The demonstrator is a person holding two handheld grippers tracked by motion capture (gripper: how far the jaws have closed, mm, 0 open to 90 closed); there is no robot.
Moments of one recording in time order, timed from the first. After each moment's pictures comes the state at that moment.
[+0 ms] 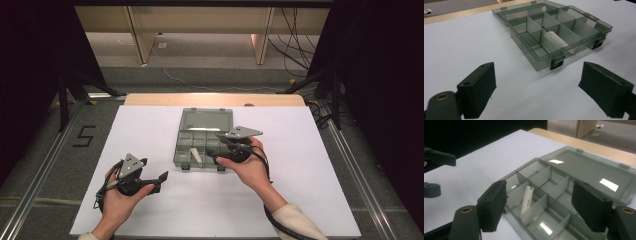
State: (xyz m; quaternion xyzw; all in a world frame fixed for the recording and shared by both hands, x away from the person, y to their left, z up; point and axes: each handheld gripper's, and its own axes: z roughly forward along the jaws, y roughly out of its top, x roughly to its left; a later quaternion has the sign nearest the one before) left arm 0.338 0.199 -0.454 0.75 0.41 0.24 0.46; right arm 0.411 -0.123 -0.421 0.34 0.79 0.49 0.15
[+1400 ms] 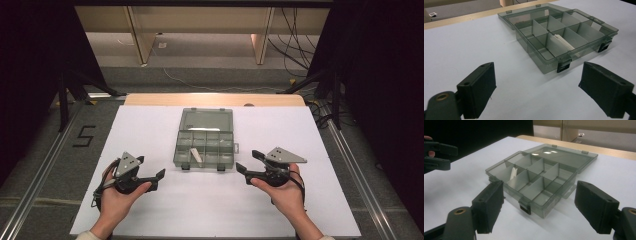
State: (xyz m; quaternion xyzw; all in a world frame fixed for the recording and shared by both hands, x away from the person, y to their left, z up) left arm 0.341 0.206 -0.452 0.75 0.41 0.25 0.46; right arm 0.349 -0.204 -0.431 0.38 0.74 0.52 0.17
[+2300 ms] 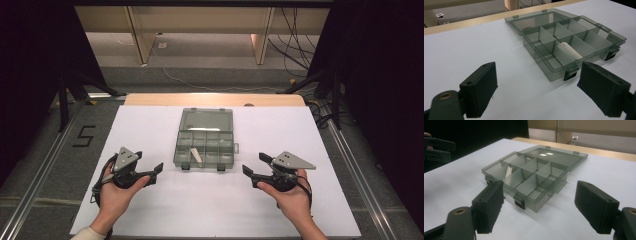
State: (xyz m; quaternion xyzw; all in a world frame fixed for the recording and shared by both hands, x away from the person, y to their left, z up) left arm 0.350 0.207 -0.441 0.73 0.43 0.25 0.46; right arm 0.339 -0.219 -0.433 0.39 0.74 0.52 0.19
